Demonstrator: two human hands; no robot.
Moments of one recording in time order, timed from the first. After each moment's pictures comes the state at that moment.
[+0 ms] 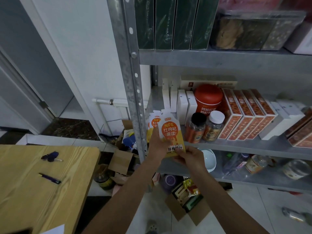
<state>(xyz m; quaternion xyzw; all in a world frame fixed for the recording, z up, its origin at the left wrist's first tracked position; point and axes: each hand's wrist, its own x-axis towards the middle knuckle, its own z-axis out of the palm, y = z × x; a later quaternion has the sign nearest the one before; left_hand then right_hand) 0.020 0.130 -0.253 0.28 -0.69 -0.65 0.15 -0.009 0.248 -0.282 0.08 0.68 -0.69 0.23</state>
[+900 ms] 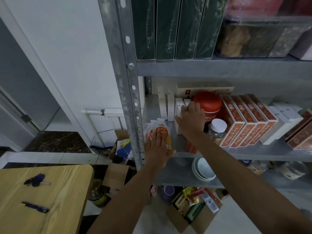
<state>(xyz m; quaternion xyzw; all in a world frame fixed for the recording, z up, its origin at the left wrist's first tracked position) -0.038 0.077 -0.341 0.11 -0.99 -0.07 0.01 -0.129 0.183 -0.219 -0.21 0.96 -0.02 -0.18</state>
